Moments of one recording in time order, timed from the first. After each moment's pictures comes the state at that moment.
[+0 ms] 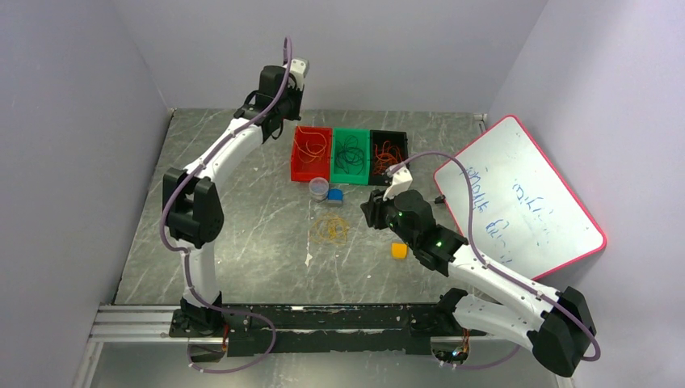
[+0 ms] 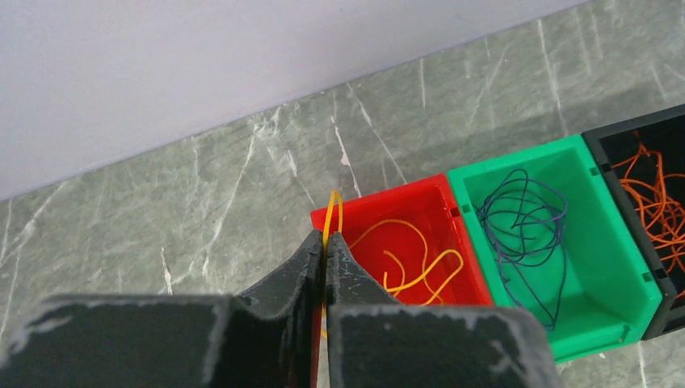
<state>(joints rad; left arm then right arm) -0.40 1.98 1.83 -0.25 -0.08 0.02 0.77 0.95 0.60 0.00 0.24 0.29</state>
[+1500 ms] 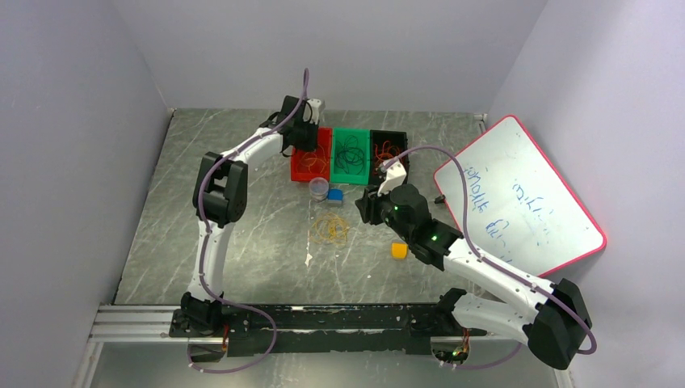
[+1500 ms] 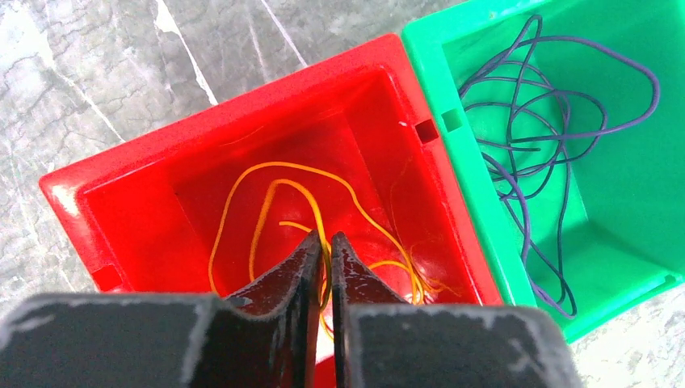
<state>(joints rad) -0.40 2.30 1.87 -0.32 0.19 -0.08 0.77 1.02 0.65 0.02 0.20 0.27</state>
